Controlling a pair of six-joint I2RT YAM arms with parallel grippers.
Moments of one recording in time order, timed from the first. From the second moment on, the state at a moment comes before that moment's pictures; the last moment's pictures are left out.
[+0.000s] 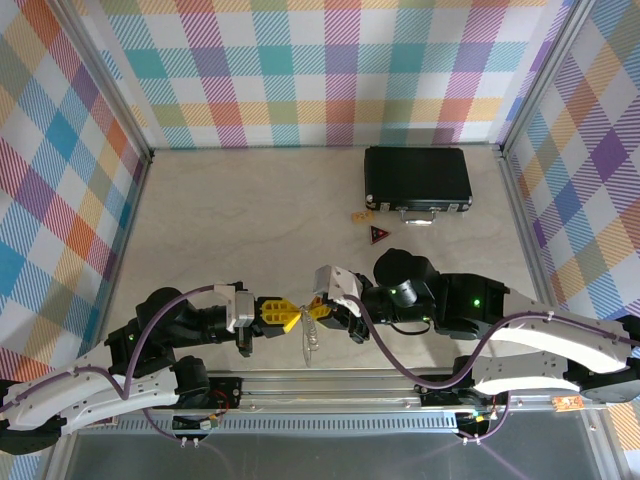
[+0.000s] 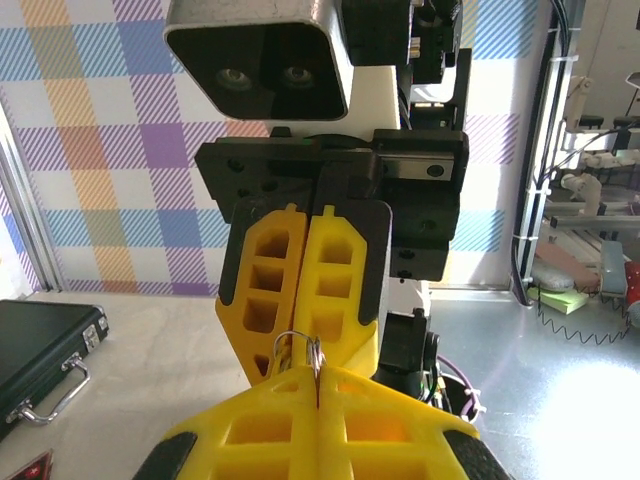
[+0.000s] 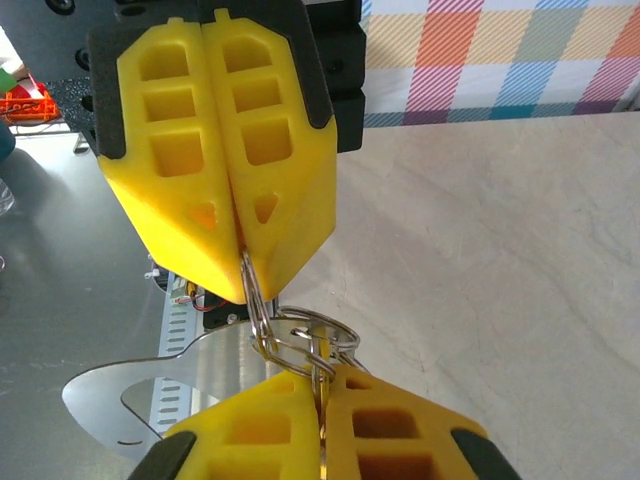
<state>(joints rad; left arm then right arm) -1.16 0.50 0.71 -0.15 0.28 0.03 1.32 1.04 1.23 -0.63 -0.12 -0.11</state>
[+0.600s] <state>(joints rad) -1.16 0.49 0.68 -0.10 0.28 0.03 1.32 1.07 1.22 -0.63 -0.17 -0.11</state>
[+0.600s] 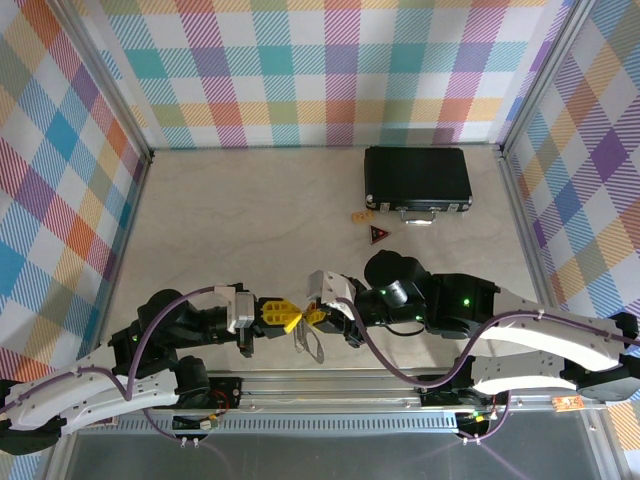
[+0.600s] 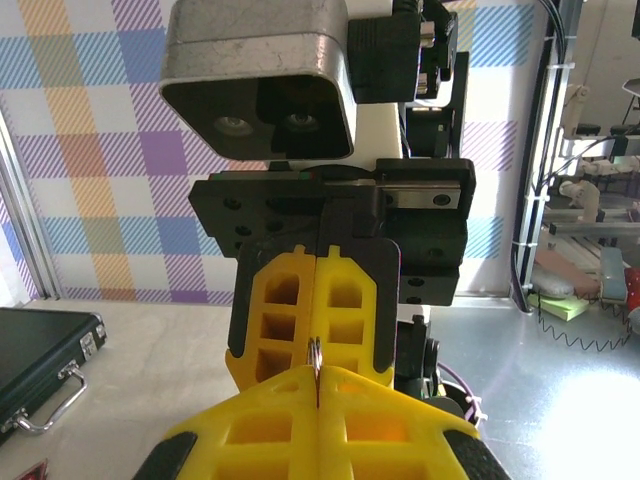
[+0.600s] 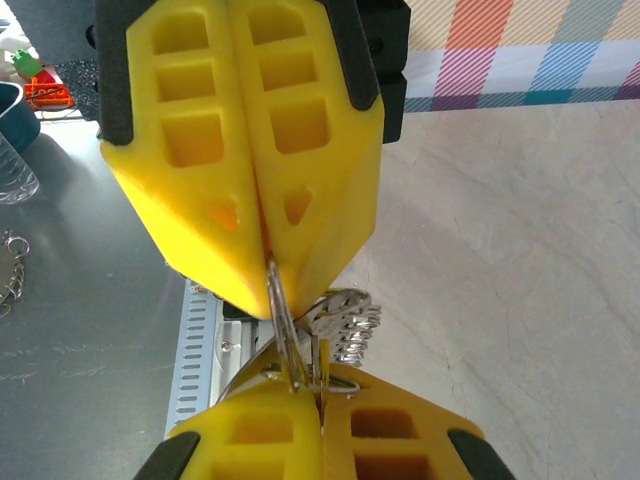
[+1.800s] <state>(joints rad) -1.16 0.50 0.67 -0.10 0.30 0.03 1.32 1.00 1.19 -0.58 -0.19 -0.10</state>
